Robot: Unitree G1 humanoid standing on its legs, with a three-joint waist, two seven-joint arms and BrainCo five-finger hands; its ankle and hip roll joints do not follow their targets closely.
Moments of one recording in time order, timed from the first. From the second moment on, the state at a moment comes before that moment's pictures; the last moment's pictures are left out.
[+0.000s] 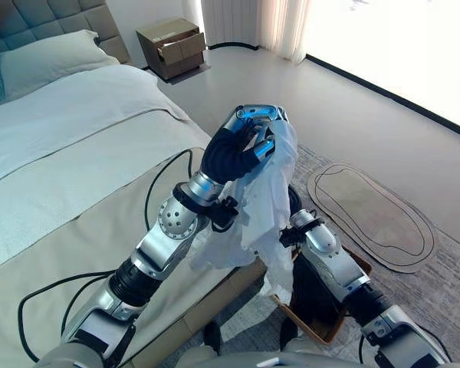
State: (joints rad) left arm -0.49 0.39 -0.50 -0.29 -0.37 -0.34 -0.01; right arm -0.31 -0.34 0.50 0.20 0.39 -0.24 0.06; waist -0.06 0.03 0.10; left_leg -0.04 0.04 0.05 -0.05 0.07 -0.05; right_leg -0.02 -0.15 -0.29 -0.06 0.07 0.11
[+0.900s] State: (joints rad) left arm -0.34 0.44 -0.35 -0.27 -0.28 -0.33 -0.03; right arm 0.02 -0.35 0.28 0.17 0.71 -0.23 0.25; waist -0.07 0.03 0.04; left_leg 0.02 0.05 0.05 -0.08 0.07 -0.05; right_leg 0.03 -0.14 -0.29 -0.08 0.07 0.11
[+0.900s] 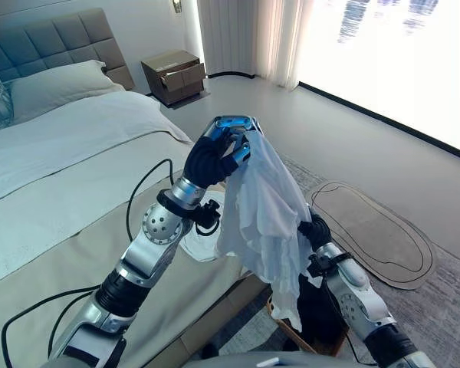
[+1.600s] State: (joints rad) left arm -0.06 0.34 -0.32 0.04 -0.33 -0.30 -0.02; right arm 0.20 -0.24 0.17 0.16 1.07 -0.21 0.30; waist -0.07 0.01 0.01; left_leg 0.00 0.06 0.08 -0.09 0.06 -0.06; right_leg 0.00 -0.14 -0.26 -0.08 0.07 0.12
